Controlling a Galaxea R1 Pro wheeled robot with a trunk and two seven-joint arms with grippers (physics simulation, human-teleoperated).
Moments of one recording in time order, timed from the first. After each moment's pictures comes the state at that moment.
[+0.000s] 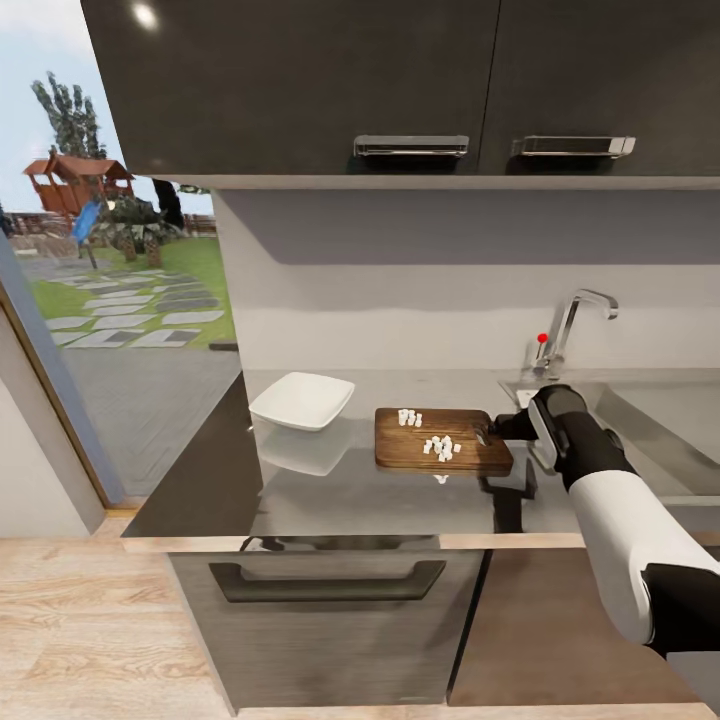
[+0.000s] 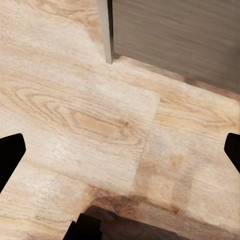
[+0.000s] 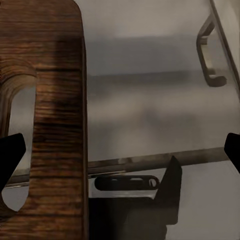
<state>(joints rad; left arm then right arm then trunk) -0.39 -0.02 0.01 0.07 0.30 -0.33 0.09 -1.08 -0.13 -0.06 -0.74 0.12 0.98 0.08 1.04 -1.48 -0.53</state>
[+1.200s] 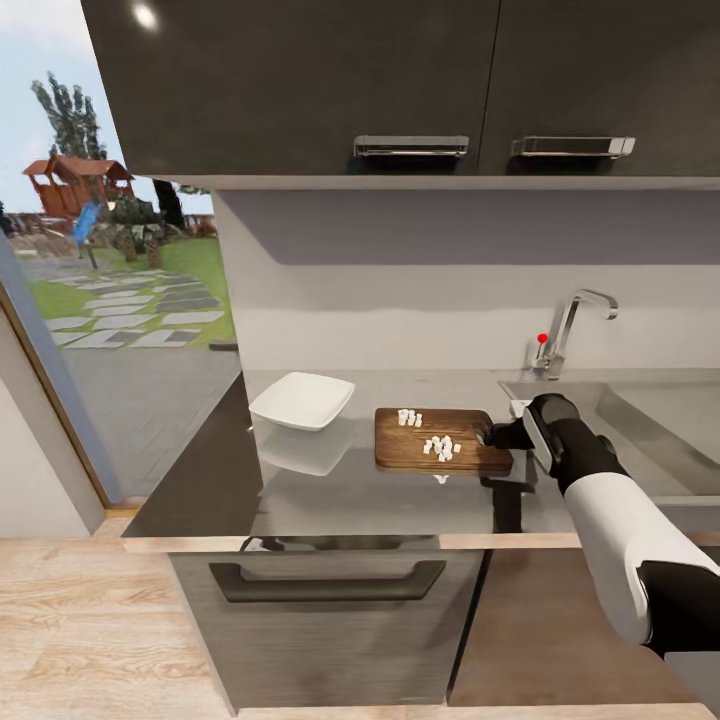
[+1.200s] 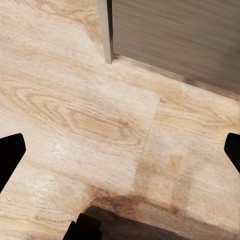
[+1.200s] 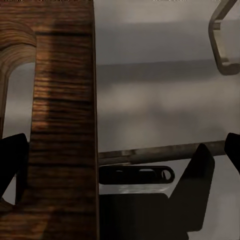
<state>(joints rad) -0.39 -0.02 0.01 0.07 0.30 -0.33 0.09 -1.08 -0.12 -0.05 -0.66 0.11 0.94 0.08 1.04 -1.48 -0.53</state>
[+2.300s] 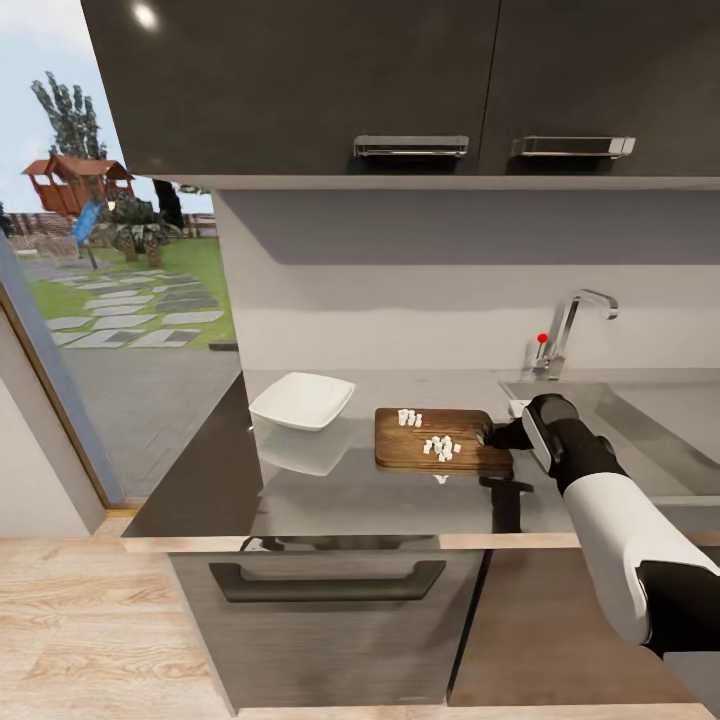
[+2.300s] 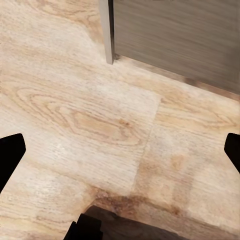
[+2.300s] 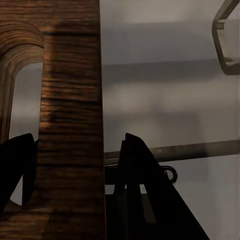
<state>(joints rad) -0.39 -0.02 0.01 0.07 0.30 -0.33 0.09 -1.08 -0.12 -0.05 -0.66 0.10 0.94 0.08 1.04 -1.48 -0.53</state>
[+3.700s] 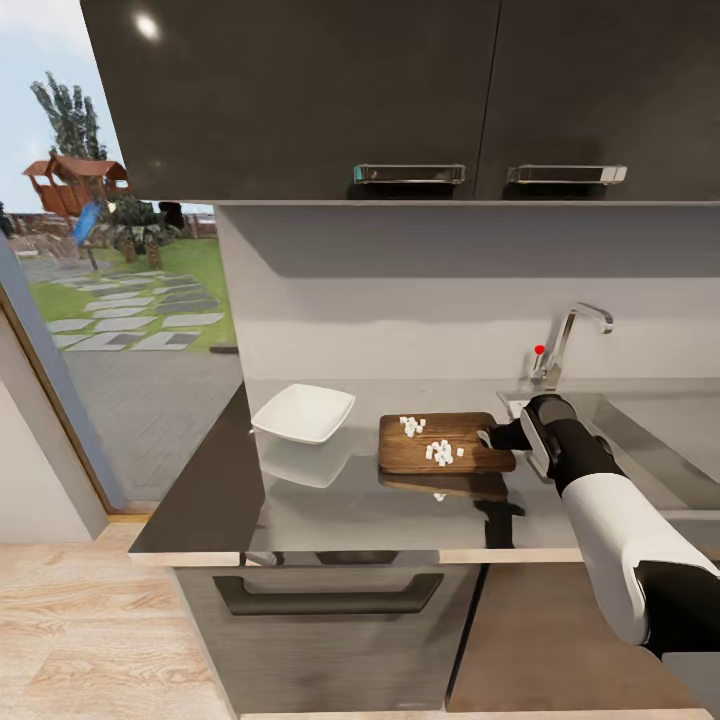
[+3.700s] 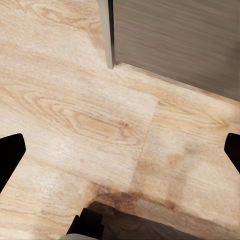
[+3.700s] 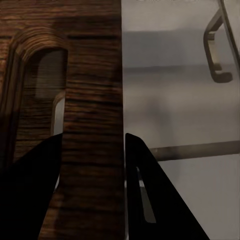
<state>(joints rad) -0.39 -0.02 0.01 0.07 0.30 -0.33 0.09 -1.08 -0.12 -0.05 -0.66 0.12 0.94 0.08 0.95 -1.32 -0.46</state>
